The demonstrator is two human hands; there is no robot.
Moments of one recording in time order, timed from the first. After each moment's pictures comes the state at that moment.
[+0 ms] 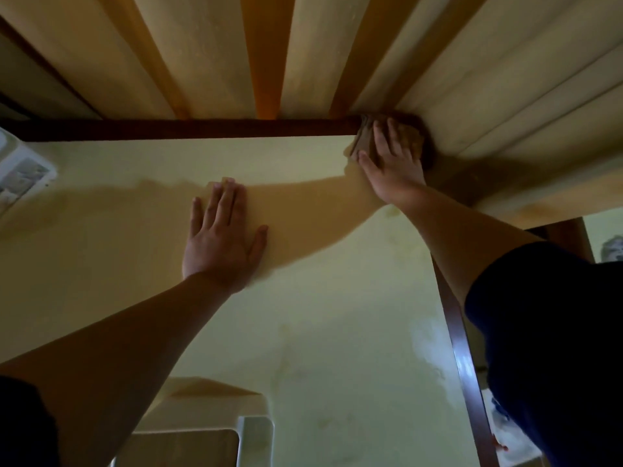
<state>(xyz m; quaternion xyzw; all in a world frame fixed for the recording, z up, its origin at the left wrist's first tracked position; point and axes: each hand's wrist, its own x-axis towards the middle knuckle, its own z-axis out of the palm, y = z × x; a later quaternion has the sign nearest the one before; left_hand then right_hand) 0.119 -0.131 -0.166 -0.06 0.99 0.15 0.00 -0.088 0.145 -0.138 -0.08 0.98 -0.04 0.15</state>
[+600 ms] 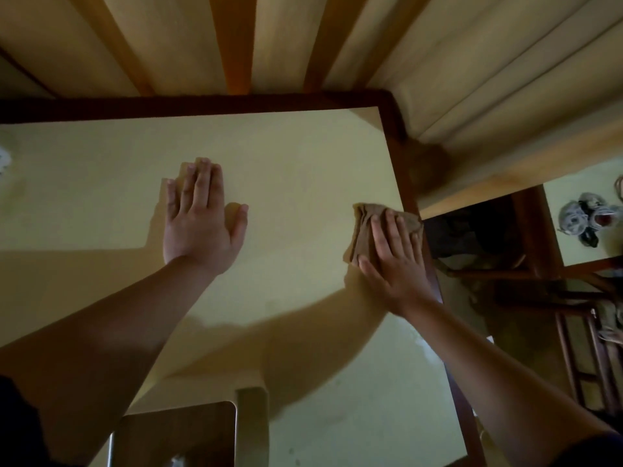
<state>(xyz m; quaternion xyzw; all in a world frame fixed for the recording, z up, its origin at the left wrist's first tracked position) 0.119 -0.130 -0.164 -0.05 0.99 0.13 0.01 0.133 0.223 -0.139 -0.10 0.97 -0.08 0.19</state>
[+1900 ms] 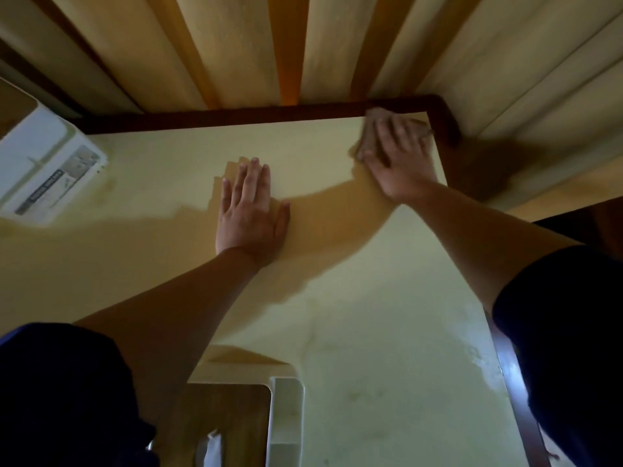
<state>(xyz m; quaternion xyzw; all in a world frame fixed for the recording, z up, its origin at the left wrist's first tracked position) 0.121 -0.130 -0.164 -0.07 0.99 0.15 -0.02 -0.043 0.129 -0.143 -0.13 0.98 -0.07 0.13</state>
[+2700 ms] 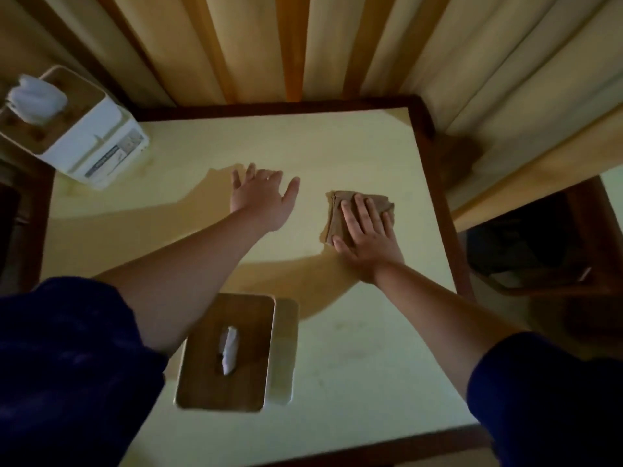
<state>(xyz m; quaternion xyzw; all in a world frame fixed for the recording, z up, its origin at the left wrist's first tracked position) 0.155 -0.110 -0.088 -0.11 0.97 0.13 0.16 0.171 0.139 -0.136 -0.19 0.96 -0.06 0.21</state>
